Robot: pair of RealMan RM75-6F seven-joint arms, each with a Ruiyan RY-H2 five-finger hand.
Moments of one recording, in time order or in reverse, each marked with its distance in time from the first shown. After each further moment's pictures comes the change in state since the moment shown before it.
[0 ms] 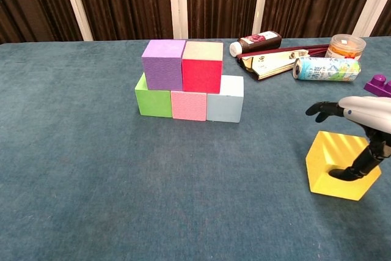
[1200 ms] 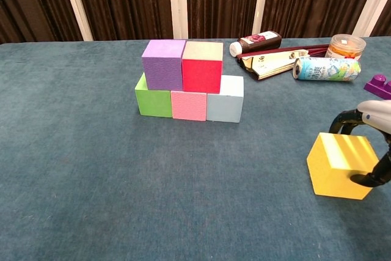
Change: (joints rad) left arm 0.001 -0.011 -0.031 -0.006 -0.040 -0.059 0.019; right arm 0.009 -0.036 -0.041 -0.038 0.038 0.159 -0.060
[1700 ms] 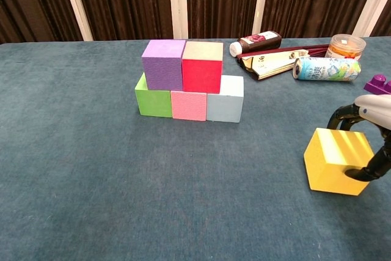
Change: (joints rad) left arm 0.008 -0.007 -0.011 0.000 -0.007 0.009 0.005; right arm 0.000 -0.014 0.007 0.003 -0.025 0.019 0.012
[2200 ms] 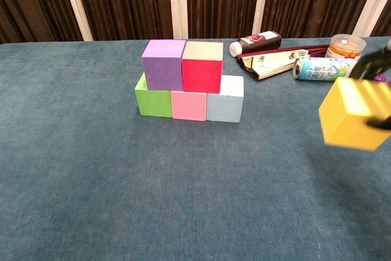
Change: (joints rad) left arm 0.005 -0.003 -0.017 -0.007 -0.040 -0.006 0.062; right arm 0.006 0.200 0.085 -0.157 -0.034 0.026 0.015
